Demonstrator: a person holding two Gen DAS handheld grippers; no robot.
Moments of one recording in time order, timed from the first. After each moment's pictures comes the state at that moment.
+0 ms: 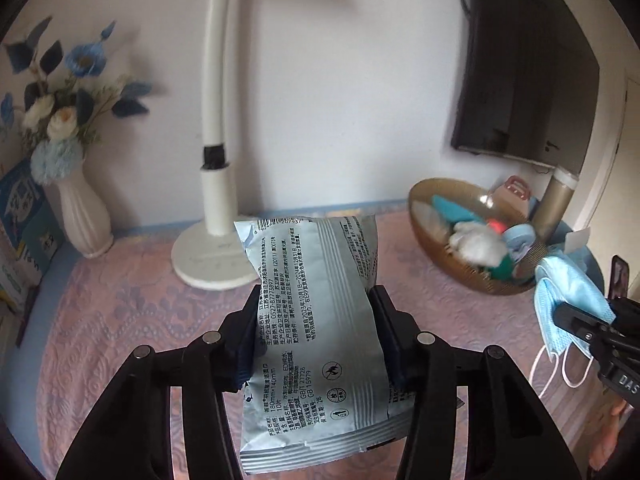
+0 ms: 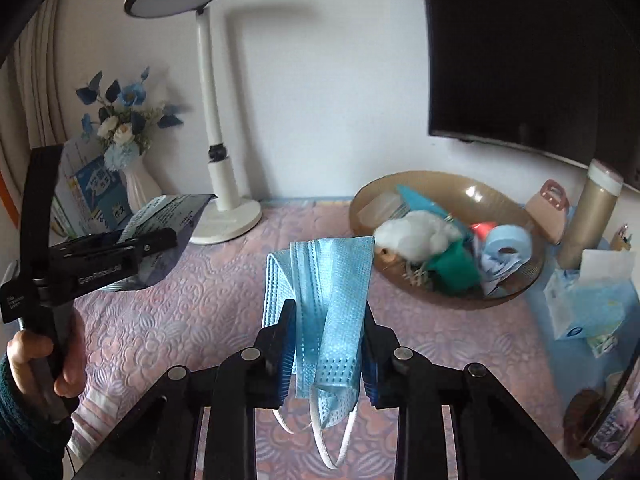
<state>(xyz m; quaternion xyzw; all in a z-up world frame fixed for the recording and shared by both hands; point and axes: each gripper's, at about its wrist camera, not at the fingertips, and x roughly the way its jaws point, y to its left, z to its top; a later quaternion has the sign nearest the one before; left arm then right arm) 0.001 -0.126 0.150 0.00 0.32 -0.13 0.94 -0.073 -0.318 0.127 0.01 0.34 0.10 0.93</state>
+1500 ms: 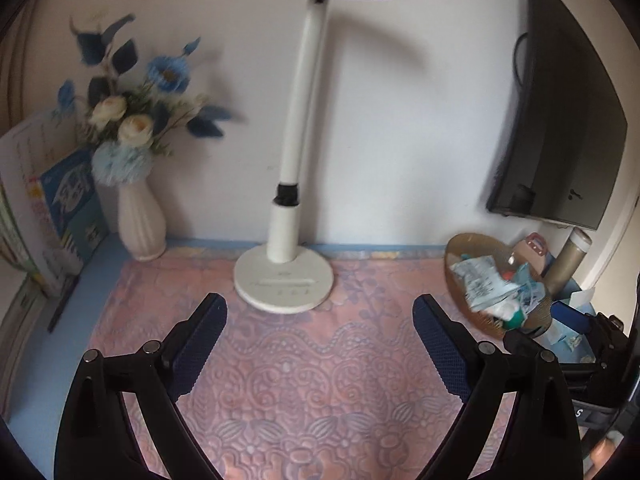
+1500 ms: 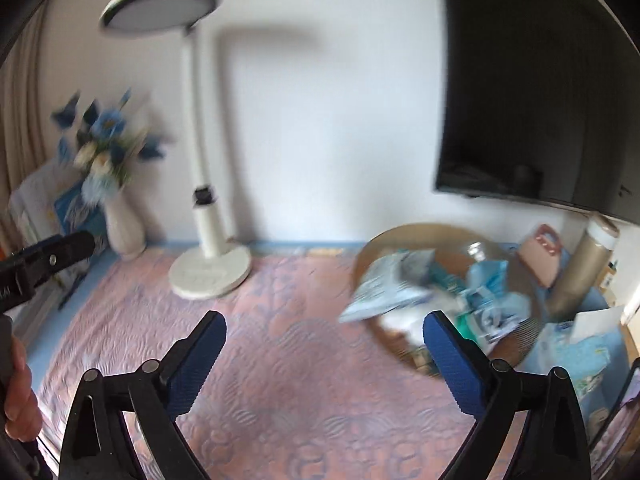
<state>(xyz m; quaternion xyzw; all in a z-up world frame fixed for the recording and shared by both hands) -0.009 -0.043 0.179 -0.06 0.31 -0.05 0.95 -0.024 -0.309 0.186 0.01 0.29 0.05 0.96</state>
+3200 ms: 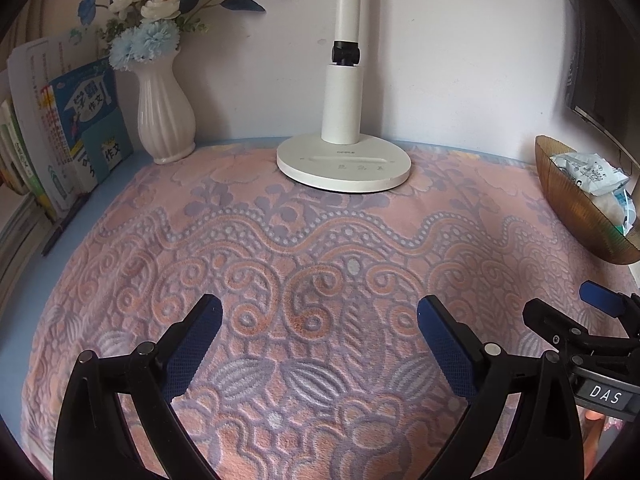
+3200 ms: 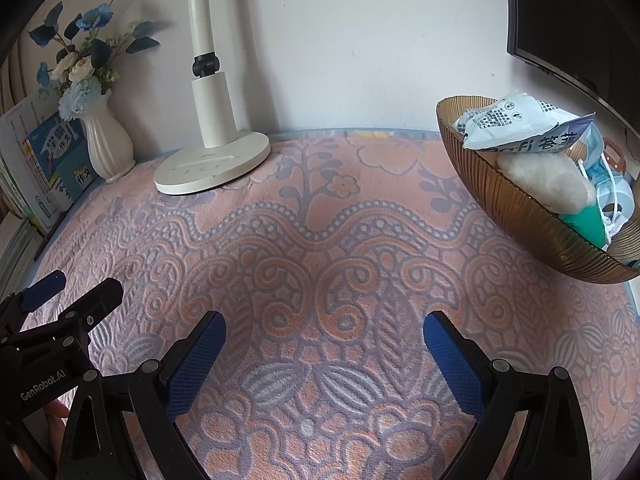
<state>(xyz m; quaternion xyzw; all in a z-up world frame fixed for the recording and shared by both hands) 0.000 -0.041 0.046 -0.02 0.38 0.03 0.93 0.005 -0.238 0.037 0.01 0.42 0.06 0.91</state>
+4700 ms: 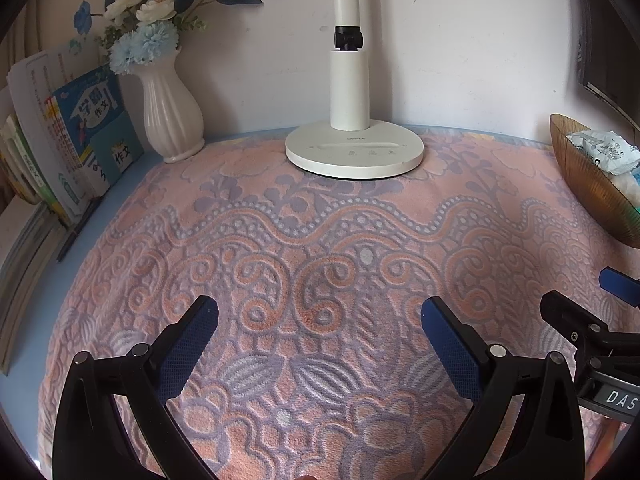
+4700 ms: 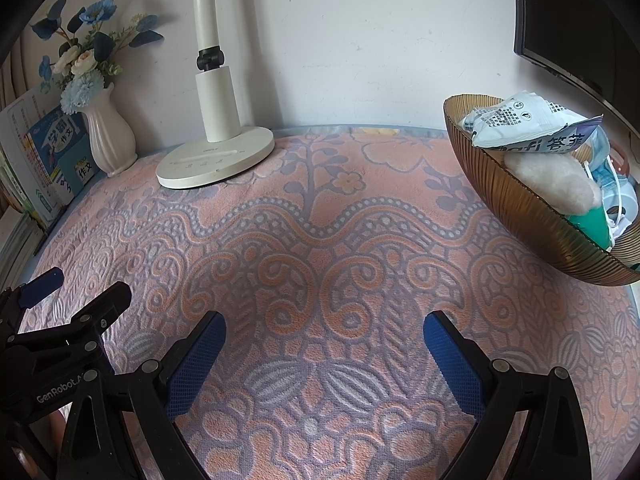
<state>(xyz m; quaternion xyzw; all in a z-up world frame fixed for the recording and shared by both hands) 0.004 -0.045 0.042 0.02 0.40 0.06 0.92 0.004 -0.234 0.036 0.00 0.42 0.07 0.90</state>
